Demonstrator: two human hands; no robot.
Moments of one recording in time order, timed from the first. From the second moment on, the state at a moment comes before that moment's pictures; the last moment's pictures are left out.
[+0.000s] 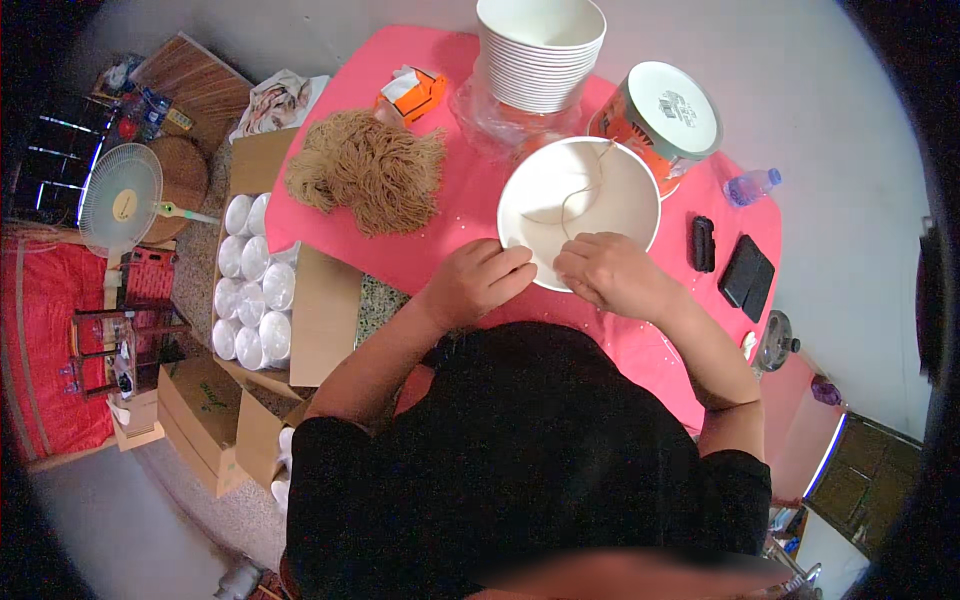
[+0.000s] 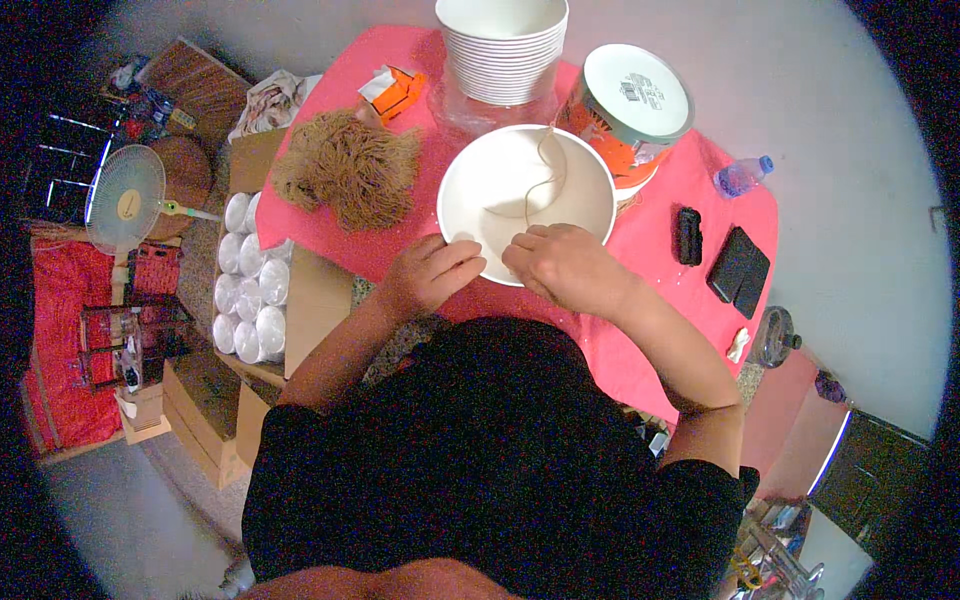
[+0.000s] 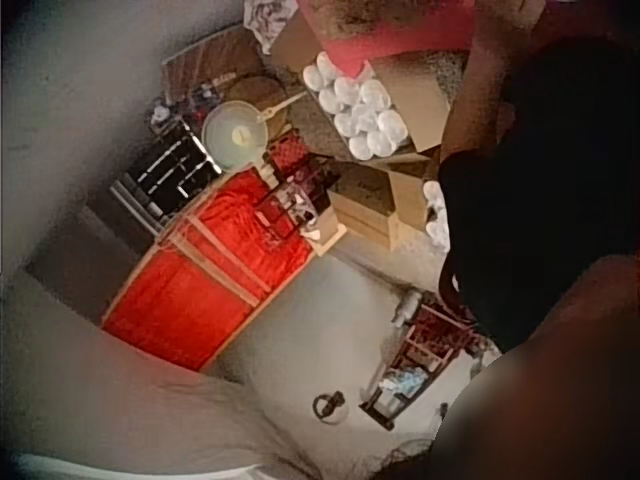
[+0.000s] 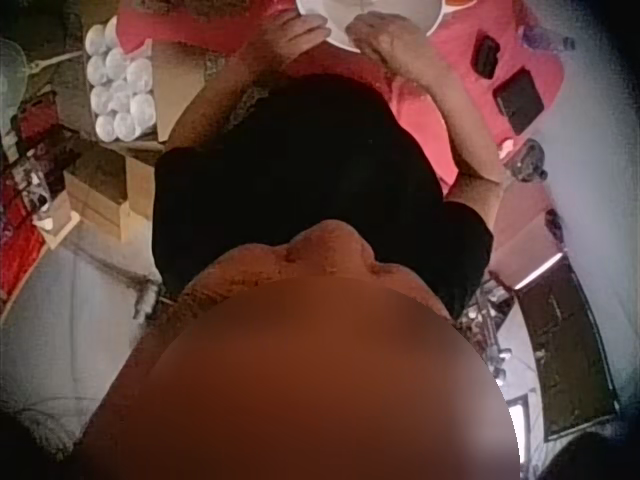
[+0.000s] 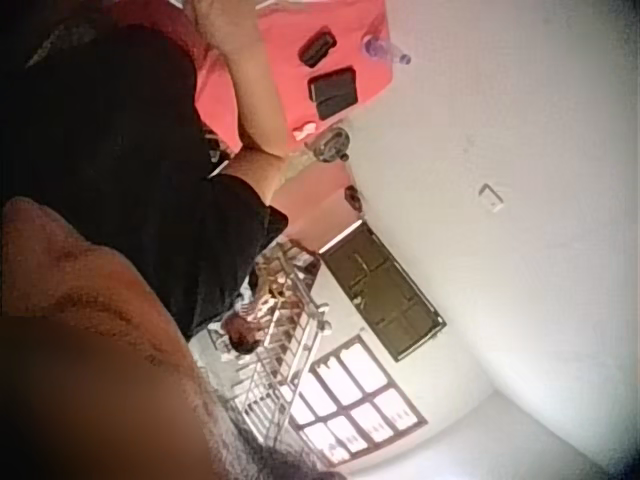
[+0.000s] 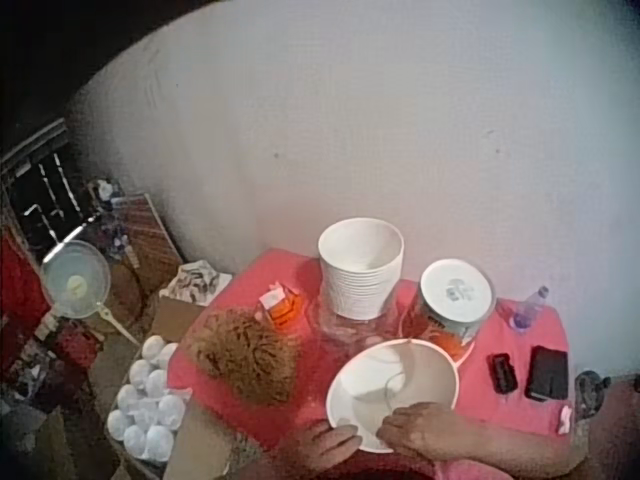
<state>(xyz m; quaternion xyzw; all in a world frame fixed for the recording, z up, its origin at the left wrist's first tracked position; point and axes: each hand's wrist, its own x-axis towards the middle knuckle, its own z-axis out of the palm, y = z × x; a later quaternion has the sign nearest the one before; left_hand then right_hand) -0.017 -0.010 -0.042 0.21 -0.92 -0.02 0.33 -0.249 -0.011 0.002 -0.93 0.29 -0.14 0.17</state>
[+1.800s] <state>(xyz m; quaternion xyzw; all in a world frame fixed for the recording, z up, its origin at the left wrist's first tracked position) -0.030 -0.047 -0.095 0.49 -0.52 -0.63 0.31 -0.205 -0.078 -0.007 -0.87 0.34 -0.15 0.32</state>
